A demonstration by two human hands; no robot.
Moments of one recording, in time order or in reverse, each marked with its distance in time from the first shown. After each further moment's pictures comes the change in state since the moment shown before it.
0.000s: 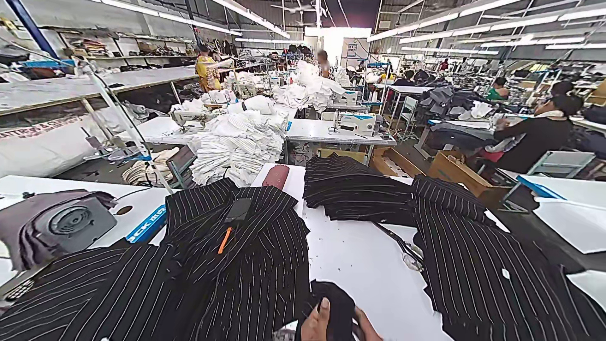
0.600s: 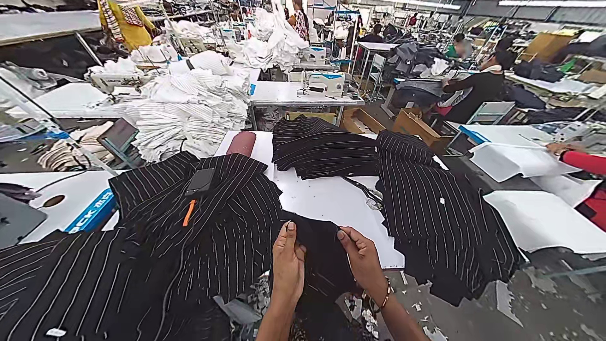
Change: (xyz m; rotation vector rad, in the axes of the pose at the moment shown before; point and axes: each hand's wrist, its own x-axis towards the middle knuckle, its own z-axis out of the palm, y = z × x) left_hand 0.017 0.051 0.031 -0.260 -0.042 0.095; right_hand 0.025 -0.029 -0.042 -0.017 0.274 -0.247
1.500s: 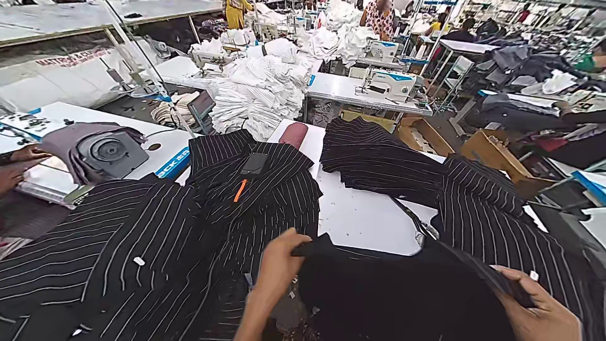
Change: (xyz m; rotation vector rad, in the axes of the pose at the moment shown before) left_hand 0.033 0.056 -0.084 1.282 -0.143 0.529; right_hand 0.060 -0.019 -0.158 -0.627 0.060 -0.177
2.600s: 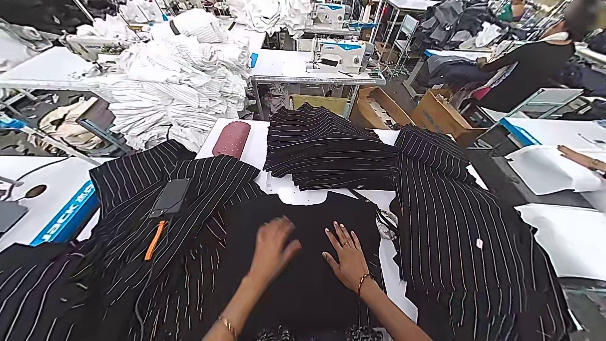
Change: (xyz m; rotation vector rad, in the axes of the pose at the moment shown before) left_hand 0.075 -0.089 0.154 0.360 -0.311 0.163; right_hand -0.002 0.088 0.235 -0.405 -0.740 0.011
